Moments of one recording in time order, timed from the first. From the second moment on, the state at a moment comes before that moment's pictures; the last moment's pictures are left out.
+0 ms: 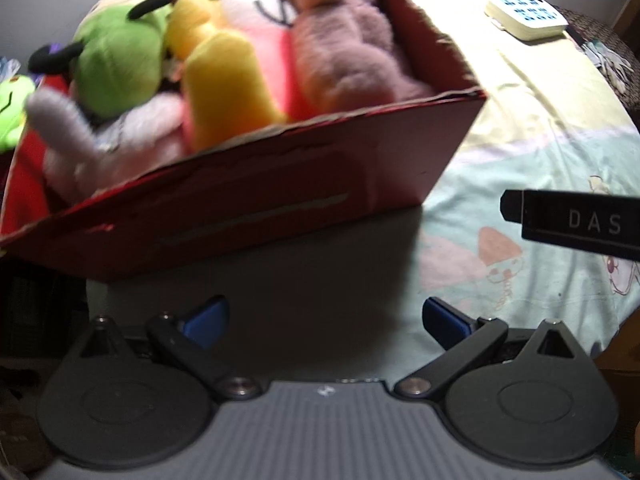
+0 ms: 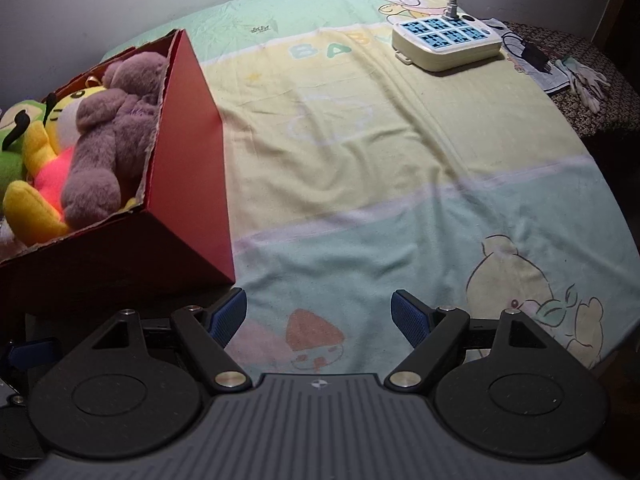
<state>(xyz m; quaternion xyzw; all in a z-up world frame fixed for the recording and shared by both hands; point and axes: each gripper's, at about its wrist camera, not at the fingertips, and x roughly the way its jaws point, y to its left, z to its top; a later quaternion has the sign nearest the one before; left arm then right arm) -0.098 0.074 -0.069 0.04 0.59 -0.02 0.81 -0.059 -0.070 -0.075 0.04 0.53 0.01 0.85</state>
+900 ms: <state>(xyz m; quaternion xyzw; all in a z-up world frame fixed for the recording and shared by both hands) -0.115 0.145 -0.060 -0.02 0.59 0.06 0.80 -0.071 0.002 -0.080 -0.02 0.55 0.08 0.83</state>
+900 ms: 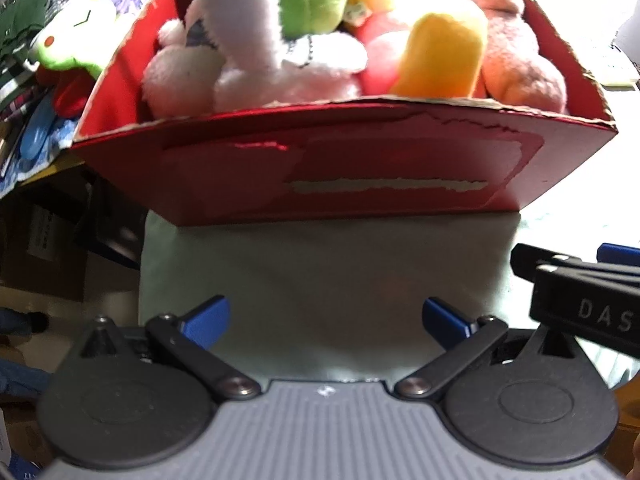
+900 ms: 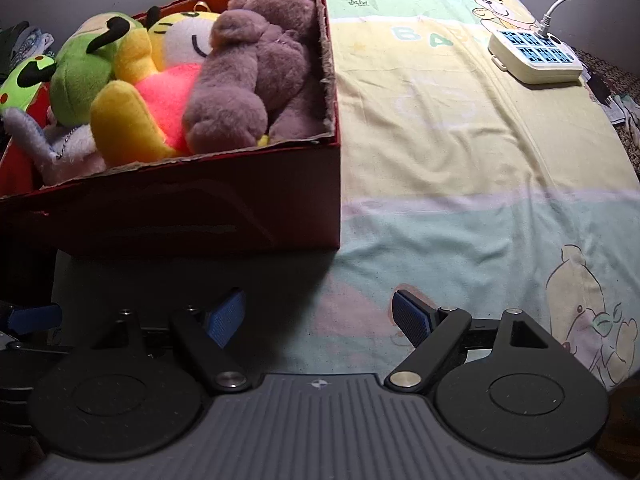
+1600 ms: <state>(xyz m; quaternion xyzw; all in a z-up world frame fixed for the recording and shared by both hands) -0.107 0.151 -0.077 -0.03 0.59 0.09 0.80 -0.064 0.016 -0.078 -0.01 0.55 0.09 0.83</state>
